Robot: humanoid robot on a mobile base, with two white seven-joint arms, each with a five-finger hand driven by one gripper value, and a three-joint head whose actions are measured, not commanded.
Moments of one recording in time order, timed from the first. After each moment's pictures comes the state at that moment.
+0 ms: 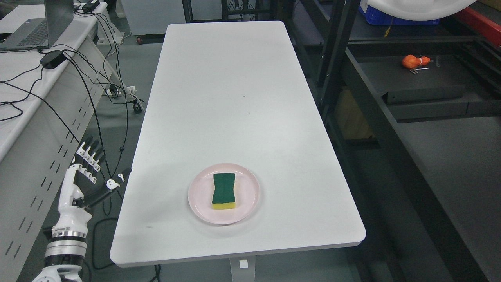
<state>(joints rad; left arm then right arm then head) -0.06 0.08 0.22 -1.77 0.23 0.03 -0.07 -0.08 0.00 -0.21 0.00 -0.12 0.00 -0.07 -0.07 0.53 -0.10</state>
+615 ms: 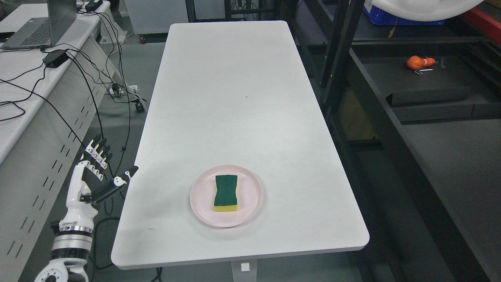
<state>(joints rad) -0.13 0.11 0.20 -1.70 0.18 -0.01 -0.10 -0.08 0.00 -0.21 0.00 -0.12 0.00 -0.07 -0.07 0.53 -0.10</state>
